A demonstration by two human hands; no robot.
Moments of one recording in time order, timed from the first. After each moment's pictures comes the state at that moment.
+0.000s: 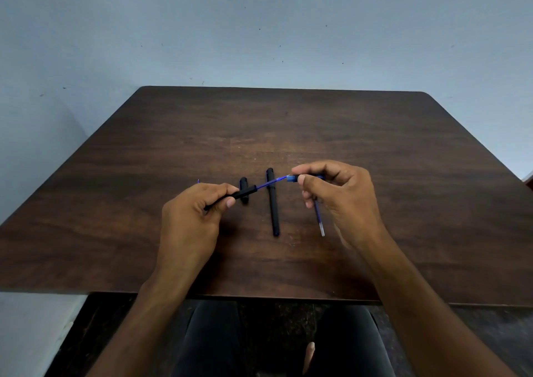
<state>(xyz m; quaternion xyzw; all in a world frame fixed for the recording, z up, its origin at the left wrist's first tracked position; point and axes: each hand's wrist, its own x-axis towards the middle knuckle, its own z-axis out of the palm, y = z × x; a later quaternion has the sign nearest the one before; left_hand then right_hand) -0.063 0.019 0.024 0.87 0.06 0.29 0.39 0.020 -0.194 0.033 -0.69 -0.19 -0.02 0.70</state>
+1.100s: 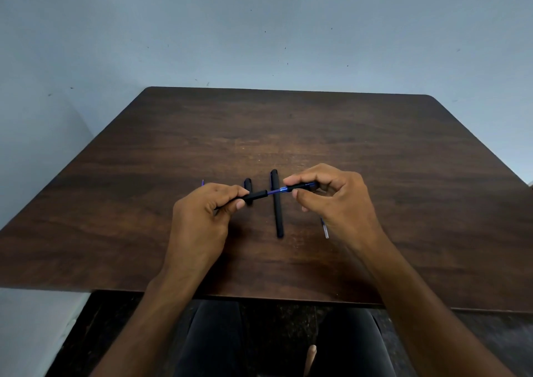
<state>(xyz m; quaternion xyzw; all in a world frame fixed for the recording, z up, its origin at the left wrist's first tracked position) -0.063 0.015 0.025 0.88 0.04 0.28 0.38 0.012 -0.191 0.041 -0.78 -0.24 -0.04 0.57</state>
